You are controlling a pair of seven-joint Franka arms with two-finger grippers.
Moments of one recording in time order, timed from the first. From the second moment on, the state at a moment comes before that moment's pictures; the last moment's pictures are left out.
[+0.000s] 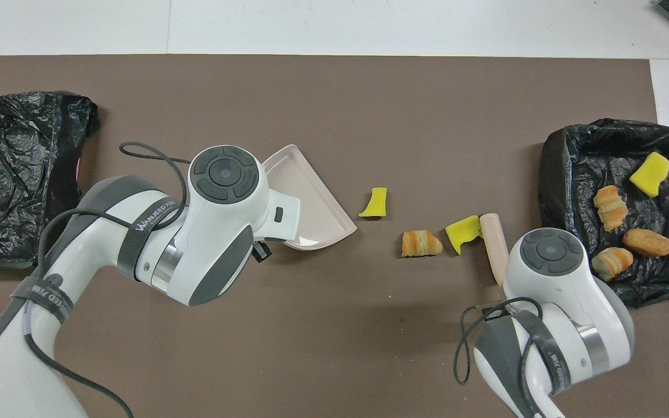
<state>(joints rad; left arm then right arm) -0.57 0.21 0.02 -1.84 0.07 1.91 0.48 0.11 -0.13 0.13 -2.40 -0.15 1.84 0.22</state>
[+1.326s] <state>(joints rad) -0.62 0.12 0.01 -2.03 0.26 1.97 0.73 0.48 0.15 0.14 -2.08 0.36 2.01 0.53</state>
